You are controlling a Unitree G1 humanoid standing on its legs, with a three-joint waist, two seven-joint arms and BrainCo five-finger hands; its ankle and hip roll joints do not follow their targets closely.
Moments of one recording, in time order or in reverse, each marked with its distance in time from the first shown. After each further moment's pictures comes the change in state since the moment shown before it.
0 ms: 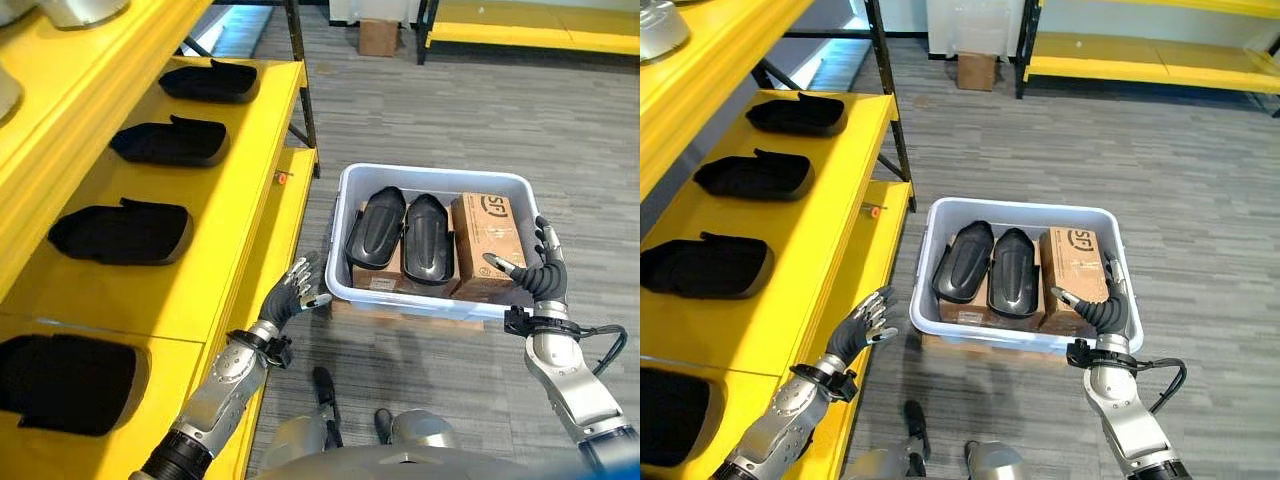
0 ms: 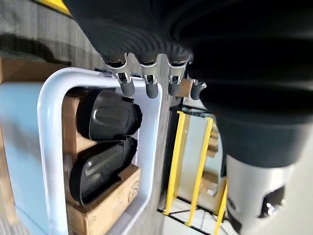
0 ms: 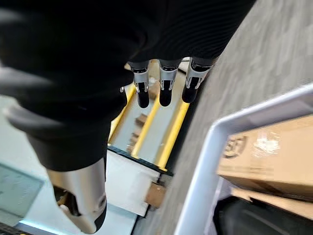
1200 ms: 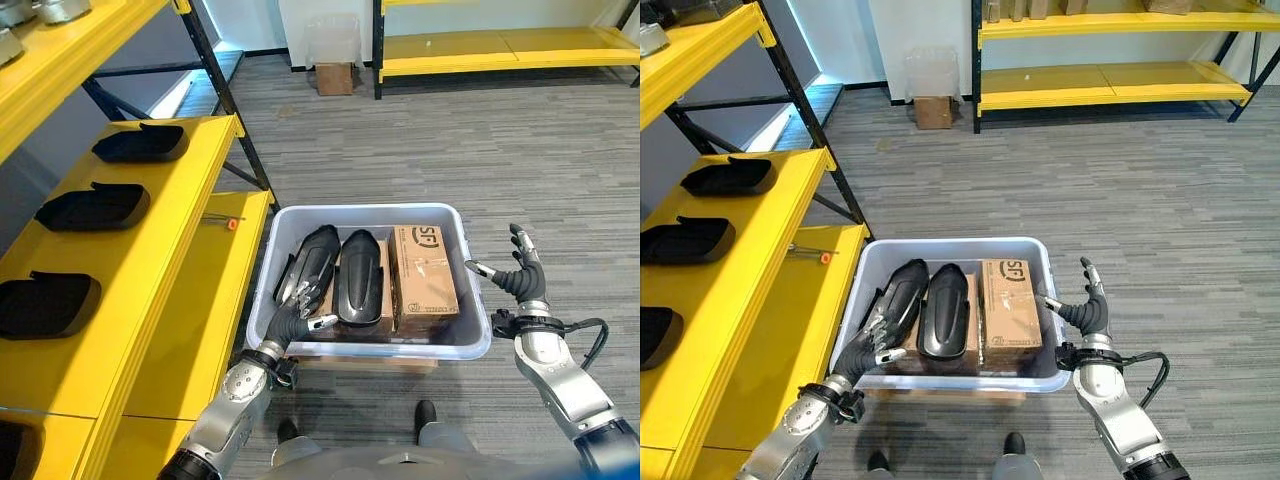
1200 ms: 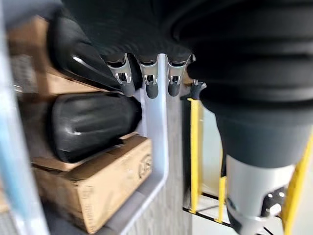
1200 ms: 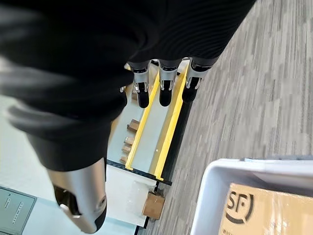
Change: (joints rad) left arm 0.084 -0.056 -0.017 0.025 0.048 0.068 0.028; right arm -0.061 -0.034 0.085 0.023 0.010 0.055 0.009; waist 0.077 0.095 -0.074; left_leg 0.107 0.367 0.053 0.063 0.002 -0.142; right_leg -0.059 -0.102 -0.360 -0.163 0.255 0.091
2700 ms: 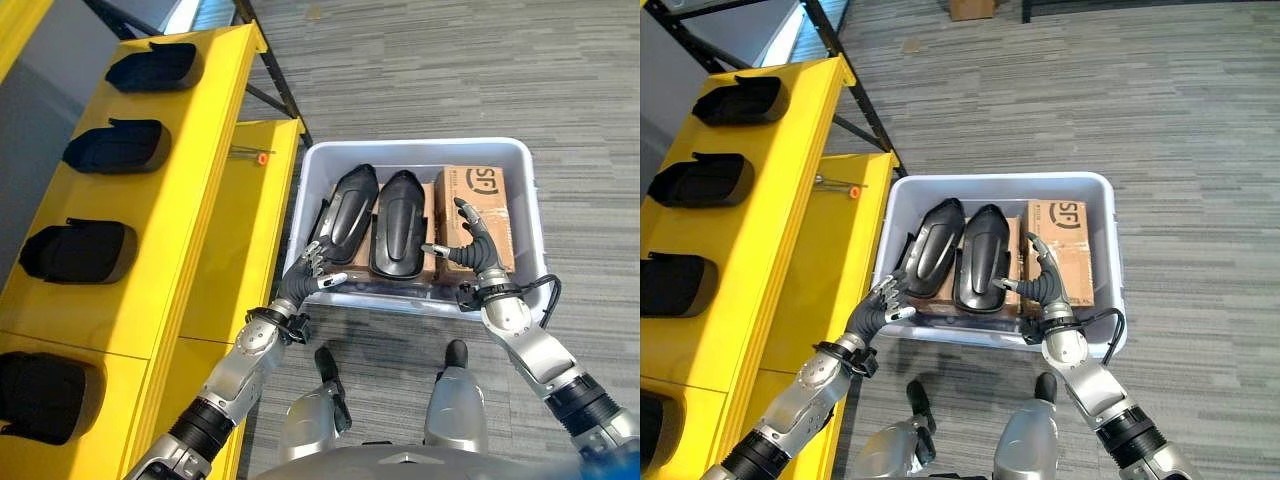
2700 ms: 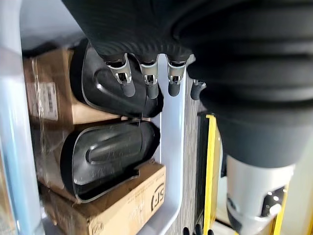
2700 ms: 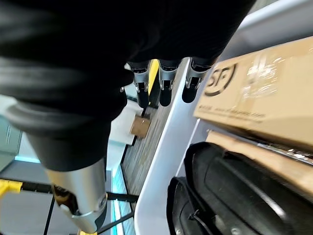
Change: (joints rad) left arm -0.207 0.005 -0.051 0.050 -0.128 -0.032 0.046; right arm -0.251 0.025 0.159 0.042 -0.084 0.066 0.103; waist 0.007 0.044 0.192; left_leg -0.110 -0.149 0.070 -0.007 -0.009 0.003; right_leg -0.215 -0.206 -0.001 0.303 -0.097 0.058
